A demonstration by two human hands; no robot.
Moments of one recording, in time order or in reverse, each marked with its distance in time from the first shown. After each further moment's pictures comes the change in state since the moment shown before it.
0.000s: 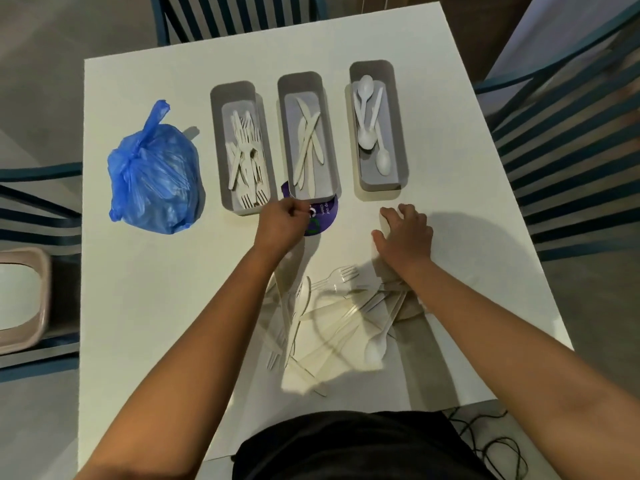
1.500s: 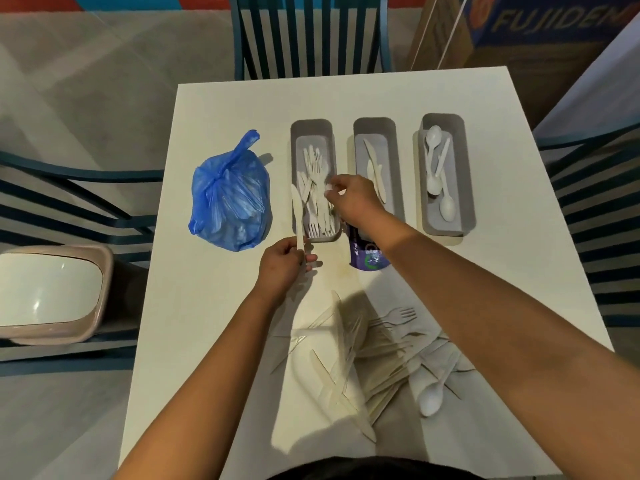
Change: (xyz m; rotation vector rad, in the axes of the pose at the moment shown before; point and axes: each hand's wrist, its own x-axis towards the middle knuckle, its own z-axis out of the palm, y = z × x) left_hand -0.008 -0.063 -0.079 -0.666 0.045 -0.258; right_hand 0.049 -0.216 -0.048 0.660 -0.198 -0.206
